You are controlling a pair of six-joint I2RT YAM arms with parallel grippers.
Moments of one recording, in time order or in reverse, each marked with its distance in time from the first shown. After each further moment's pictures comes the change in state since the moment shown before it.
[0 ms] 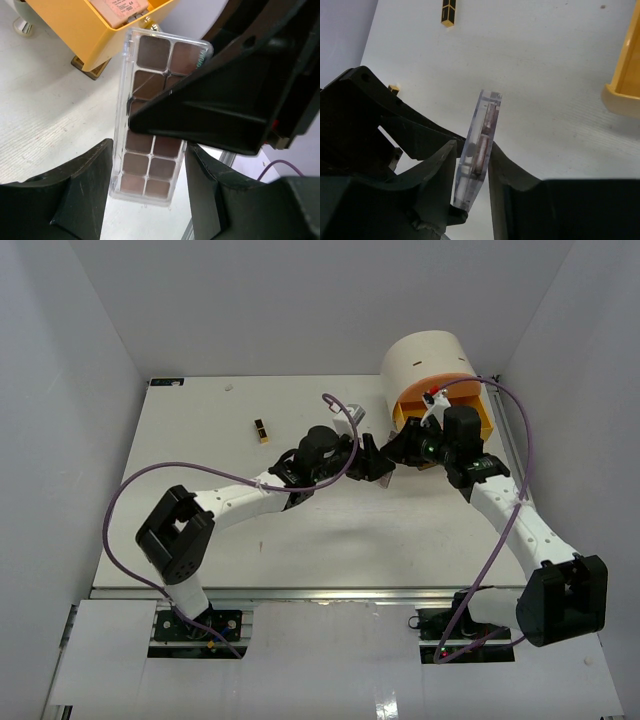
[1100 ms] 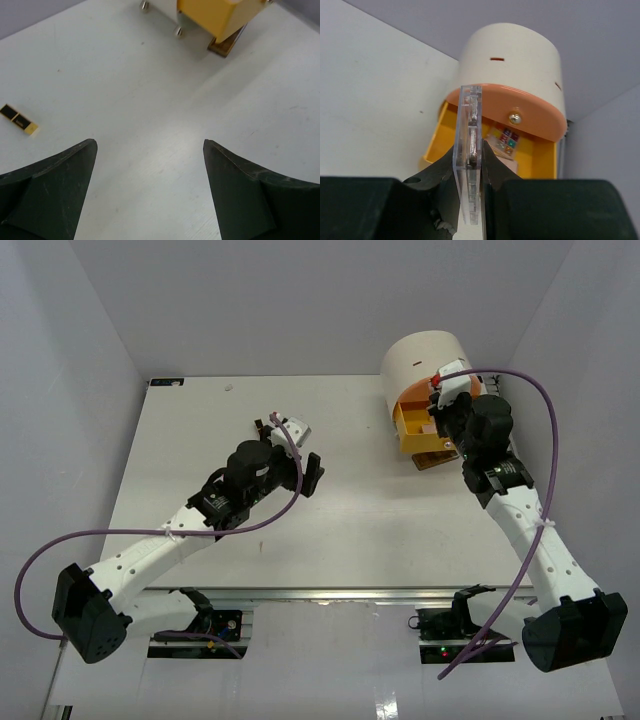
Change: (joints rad) left arm 0.077 -0.566 -0.219 -0.390 -0.282 0.557; right arm -0.020 -0.150 0.100 0.088 0.409 -0.771
